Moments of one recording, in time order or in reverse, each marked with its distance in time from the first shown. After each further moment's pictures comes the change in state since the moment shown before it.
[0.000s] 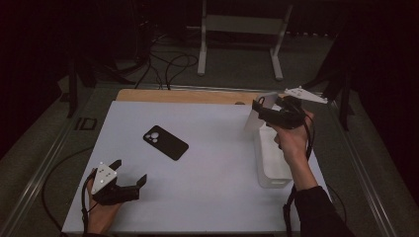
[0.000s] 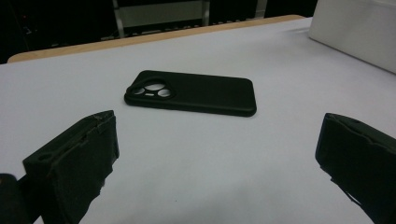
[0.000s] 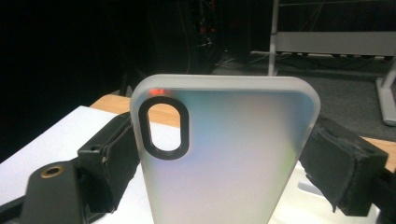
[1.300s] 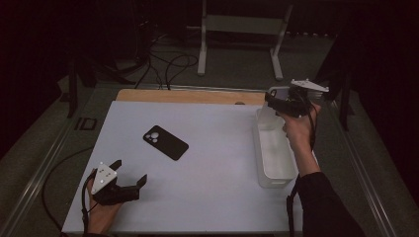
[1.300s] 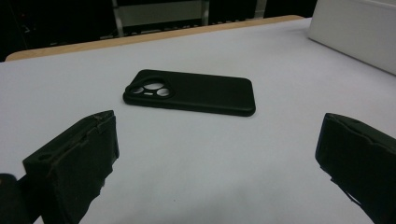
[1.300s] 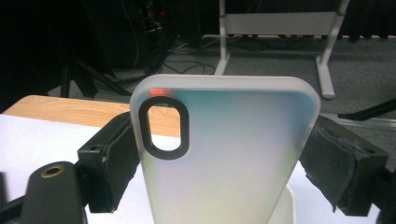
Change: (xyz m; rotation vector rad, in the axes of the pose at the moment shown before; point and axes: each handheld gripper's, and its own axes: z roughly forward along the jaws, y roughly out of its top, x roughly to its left) left arm 0.000 0.000 0.000 0.000 -0.004 -0.004; right arm -0.055 0.002 0.035 0.067 -0.194 0.035
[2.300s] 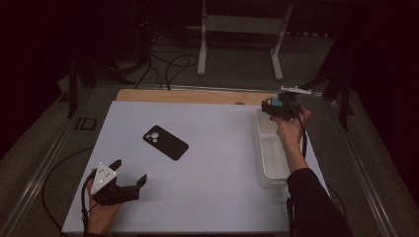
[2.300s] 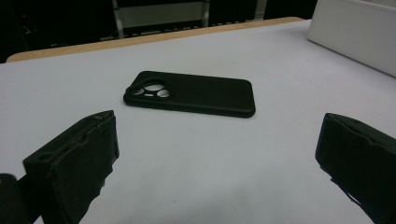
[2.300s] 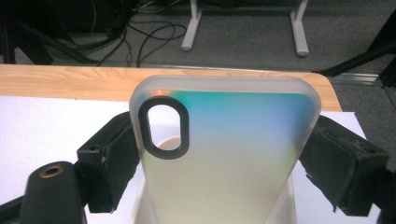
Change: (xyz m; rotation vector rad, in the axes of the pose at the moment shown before) left arm 0.000 0.000 -0.001 -0.008 -0.001 -0.003; right arm -0.010 -0.032 0.053 0.163 -0.126 0.021
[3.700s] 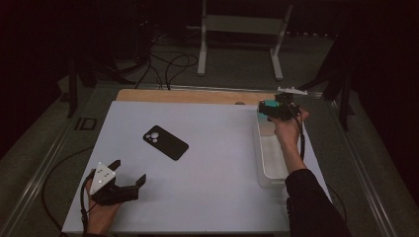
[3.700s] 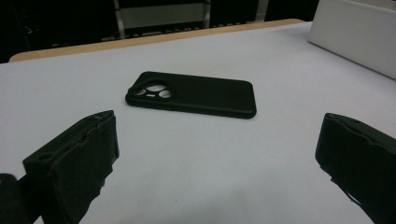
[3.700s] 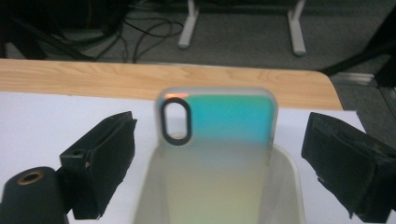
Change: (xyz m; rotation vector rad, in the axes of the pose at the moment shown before) left arm 0.001 0.000 -0.001 -0.002 0.006 -0.009; right arm 0.005 -0.003 0.005 0.001 -0.011 -0.016
